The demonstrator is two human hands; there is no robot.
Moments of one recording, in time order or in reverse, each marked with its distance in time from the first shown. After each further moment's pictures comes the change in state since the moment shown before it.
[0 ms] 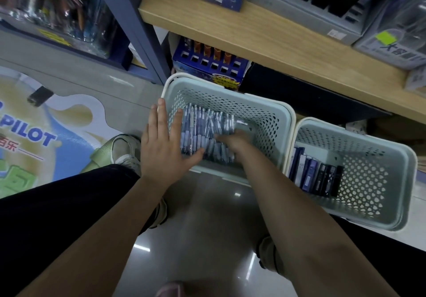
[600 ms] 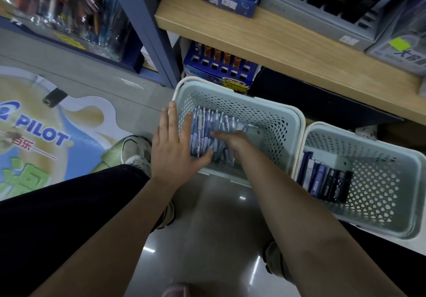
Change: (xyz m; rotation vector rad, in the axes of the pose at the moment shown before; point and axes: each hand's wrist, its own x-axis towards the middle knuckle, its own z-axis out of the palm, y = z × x) left_hand 0.000 0.000 -0.001 -0.019 0.000 -0.012; right_hand 0.011 -0.010 0.016 0.121 -0.031 0.025
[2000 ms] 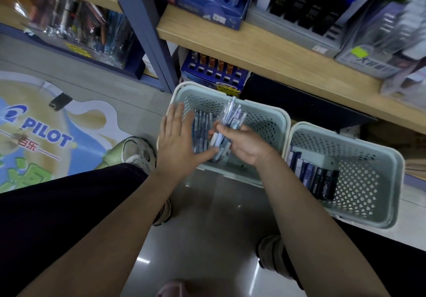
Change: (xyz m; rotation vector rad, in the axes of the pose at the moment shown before) left_hand 0.005 0.022 -0.031 -0.283 -0.076 0.016; right_hand -0.069 -0.002 -0.041 0.331 -0.435 -0.382
